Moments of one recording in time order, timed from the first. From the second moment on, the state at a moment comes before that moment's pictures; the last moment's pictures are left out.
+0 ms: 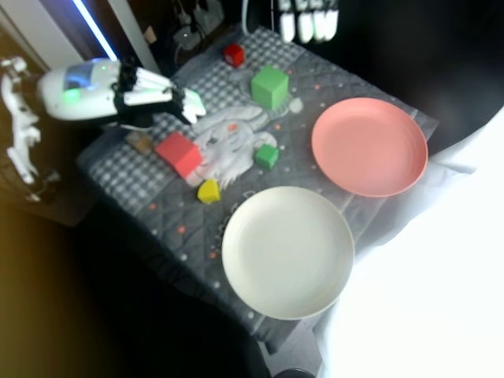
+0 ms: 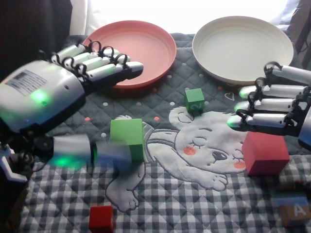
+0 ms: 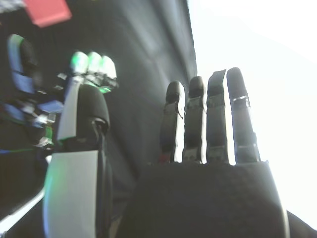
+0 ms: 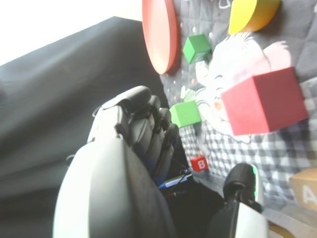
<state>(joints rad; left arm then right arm) 0.91 -0.82 0.85 -0.03 -0.91 0.40 -0.88 -0.76 0.80 2.99 -1.03 2.03</state>
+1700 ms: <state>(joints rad) 0.82 -1.03 1.07 -0.11 -0.69 0.40 -0.87 -0.77 0.83 2.99 -1.02 2.03</state>
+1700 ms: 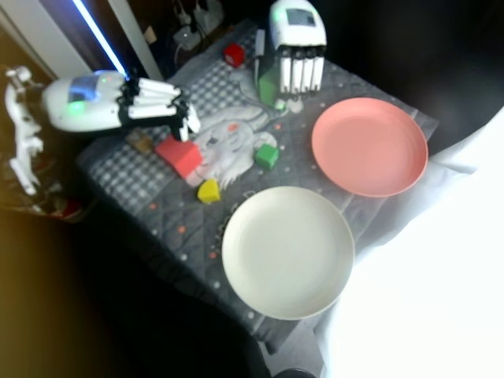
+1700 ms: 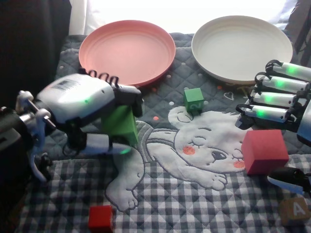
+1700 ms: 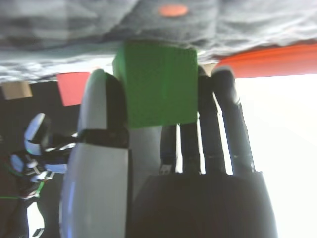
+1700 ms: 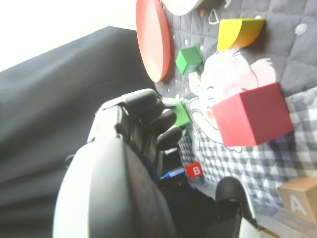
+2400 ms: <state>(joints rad) 0.55 -1.06 1.27 -0.16 -0.63 0.40 -0.87 -0.79 0.84 2.99 -1.02 2.03</state>
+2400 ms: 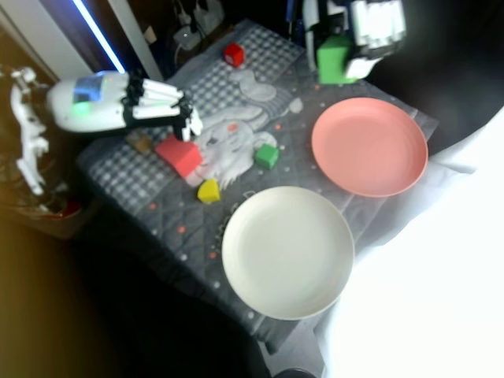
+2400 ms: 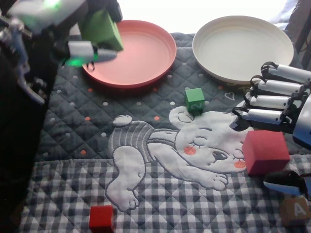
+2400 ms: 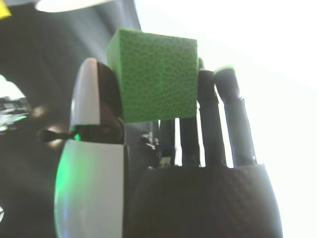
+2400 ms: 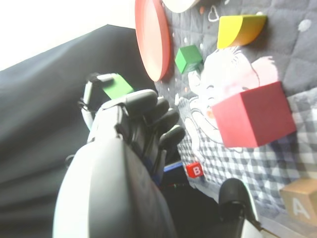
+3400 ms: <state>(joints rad) 0.44 -1.39 1.69 -0.38 -0.21 0.40 -0.87 -0.84 0.90 2.99 -1.02 2.12</state>
